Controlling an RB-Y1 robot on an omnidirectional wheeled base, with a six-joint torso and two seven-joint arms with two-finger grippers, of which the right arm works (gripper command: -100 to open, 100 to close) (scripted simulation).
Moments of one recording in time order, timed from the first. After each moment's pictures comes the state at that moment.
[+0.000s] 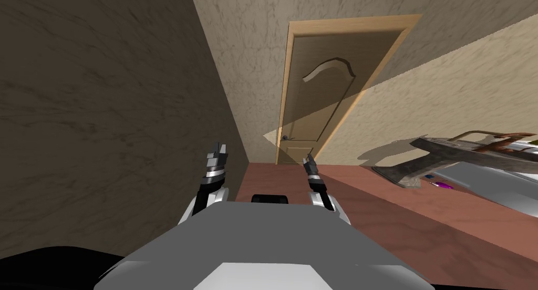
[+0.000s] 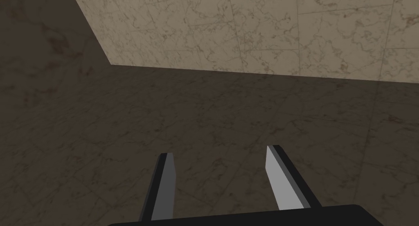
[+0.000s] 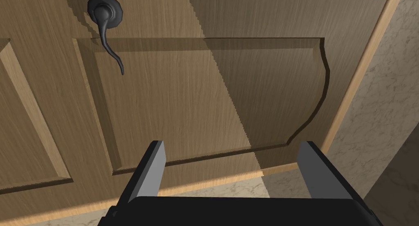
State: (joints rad) arm 0.36 -0.16 -0.09 -1.65 0.10 -0.57 -0.25
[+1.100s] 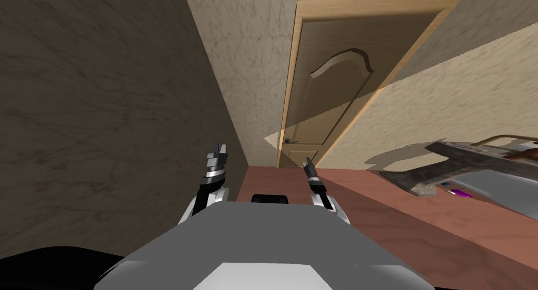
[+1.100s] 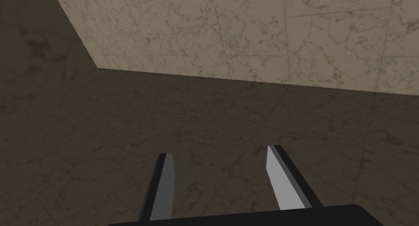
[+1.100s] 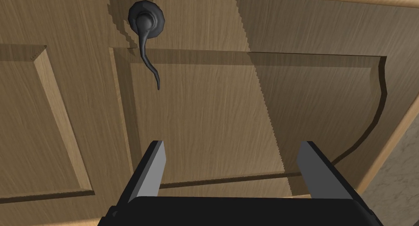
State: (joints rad) arm 0.30 -0.20 -0.12 -1.44 0.15 -0.61 -0.30
